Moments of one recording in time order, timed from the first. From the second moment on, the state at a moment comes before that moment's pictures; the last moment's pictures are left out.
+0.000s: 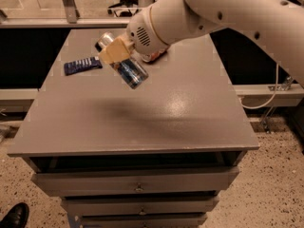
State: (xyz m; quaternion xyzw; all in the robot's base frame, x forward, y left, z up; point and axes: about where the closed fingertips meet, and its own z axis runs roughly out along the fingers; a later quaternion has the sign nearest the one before) arm 0.567 0.071 0.972 -0.43 0.77 0.27 0.38
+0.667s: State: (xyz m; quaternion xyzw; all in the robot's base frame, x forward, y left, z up) arm 0.555 0.041 0.967 -0.42 0.66 0.41 0.48
